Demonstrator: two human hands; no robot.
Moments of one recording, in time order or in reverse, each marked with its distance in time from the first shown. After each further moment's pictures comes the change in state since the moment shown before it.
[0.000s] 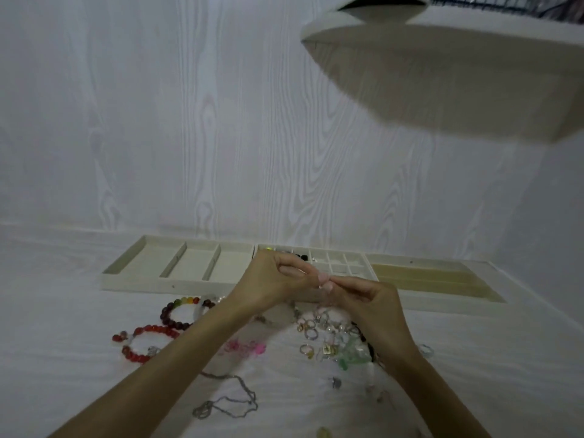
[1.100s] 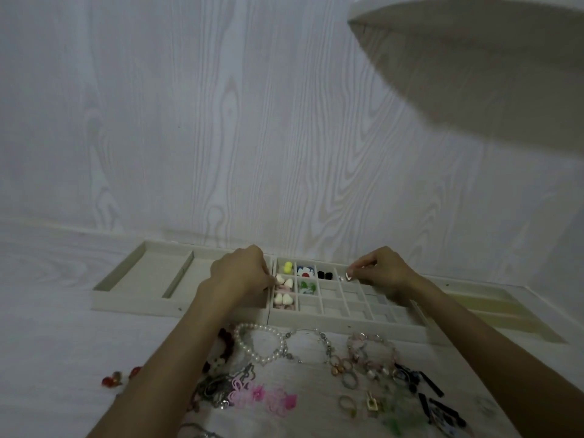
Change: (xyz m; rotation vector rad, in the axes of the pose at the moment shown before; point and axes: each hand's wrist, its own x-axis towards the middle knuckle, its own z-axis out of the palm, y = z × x) left_hand 0.078 -0.063 -0.081 0.927 -0.043 -0.414; right_hand 0.167 0.058 -0.015 -0.693 -0.200 0.187
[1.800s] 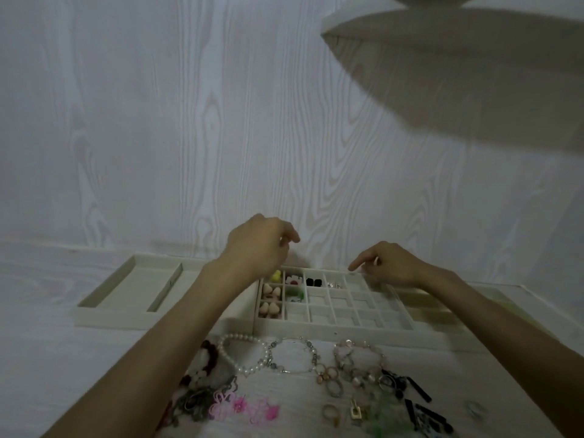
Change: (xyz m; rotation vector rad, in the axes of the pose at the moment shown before) left_hand -0.006 0.050 -0.032 0.012 0.292 0.373; right_hand -0.001 -0.002 -0.041 -0.394 -0.128 -0.152
